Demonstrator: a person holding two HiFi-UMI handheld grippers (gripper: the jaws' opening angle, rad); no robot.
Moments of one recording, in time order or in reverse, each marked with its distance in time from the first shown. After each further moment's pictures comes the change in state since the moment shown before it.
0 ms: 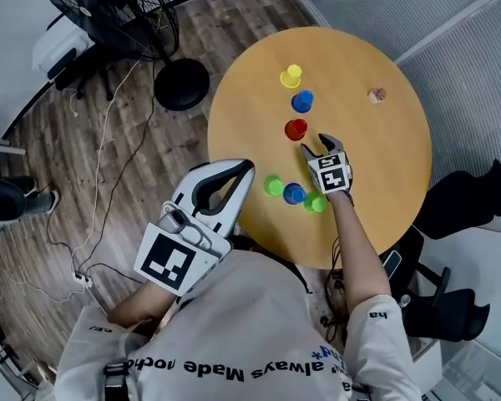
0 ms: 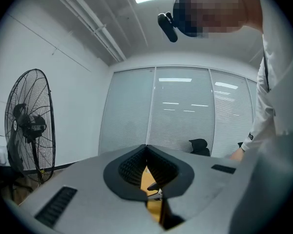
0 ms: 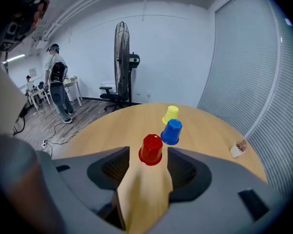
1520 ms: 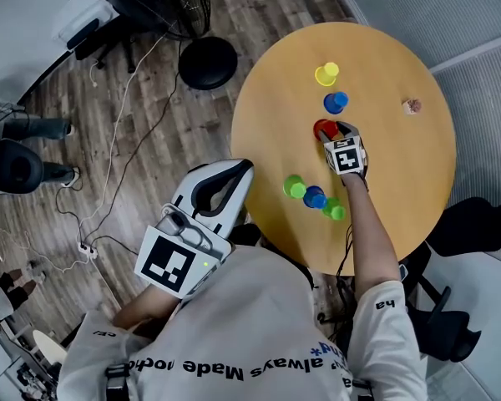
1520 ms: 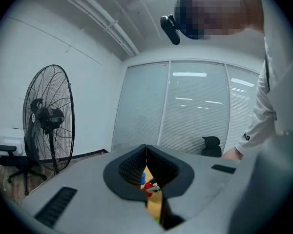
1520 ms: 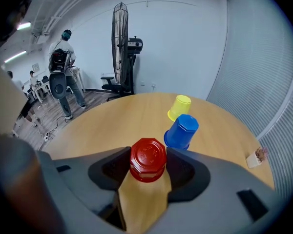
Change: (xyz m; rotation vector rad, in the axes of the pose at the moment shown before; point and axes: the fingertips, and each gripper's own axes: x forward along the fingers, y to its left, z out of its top) left arm -0.017 0.058 -0.027 -0.045 0.082 0.147; right arm 0.091 -0.006 0.007 -0.054 0.103 0.060
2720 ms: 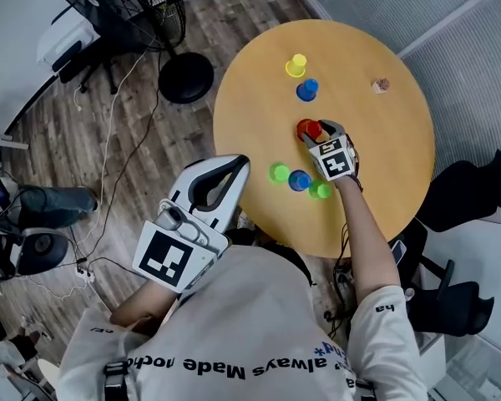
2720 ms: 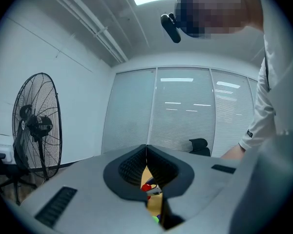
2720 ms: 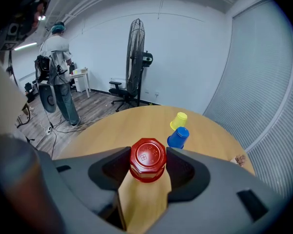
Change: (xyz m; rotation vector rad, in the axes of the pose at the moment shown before) left arm -0.035 -0.066 0.013 0.059 -0.070 -0.112; right arm -0.107 0.037 0.000 -0.077 -0.067 -0.030
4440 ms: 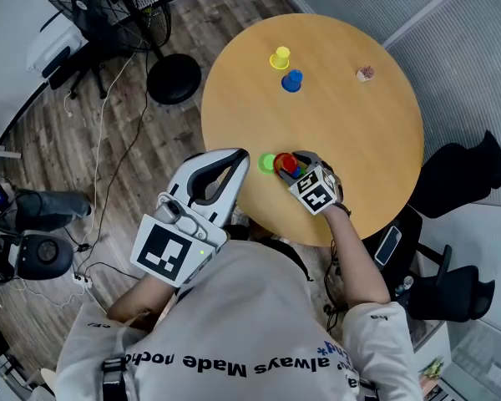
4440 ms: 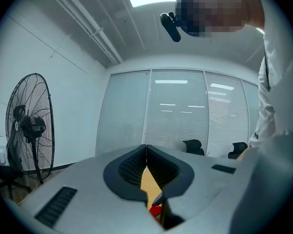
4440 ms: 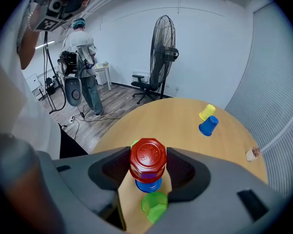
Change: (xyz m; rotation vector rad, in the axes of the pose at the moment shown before) left arm -0.003 -0.035 0.004 0.015 -0.008 -0.063; right arm -0.061 0.116 -0.054 -0.133 0.066 0.191
